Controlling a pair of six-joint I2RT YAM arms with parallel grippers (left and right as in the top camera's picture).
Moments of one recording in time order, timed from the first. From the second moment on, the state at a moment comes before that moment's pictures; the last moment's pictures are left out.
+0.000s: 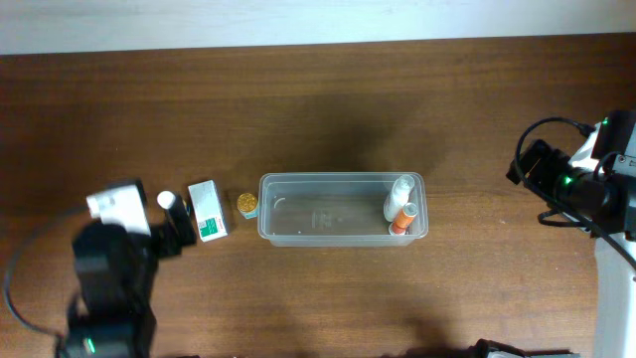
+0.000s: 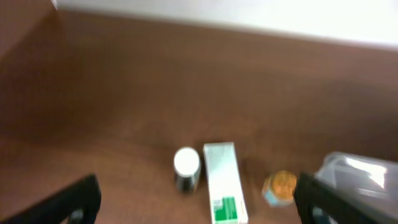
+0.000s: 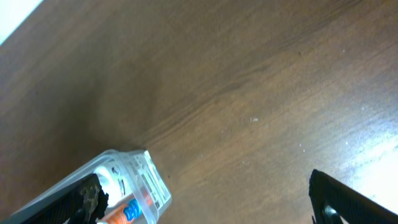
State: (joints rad) left arm 0.09 0.79 0.86 -0.65 -0.08 -0.08; right arm -0.32 1.23 1.37 -1.17 -0.10 0.37
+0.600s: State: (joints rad) left arm 0.11 1.42 1.05 -0.80 -0.01 -0.08; right arm -0.32 1.23 1.37 -1.17 -0.10 0.37
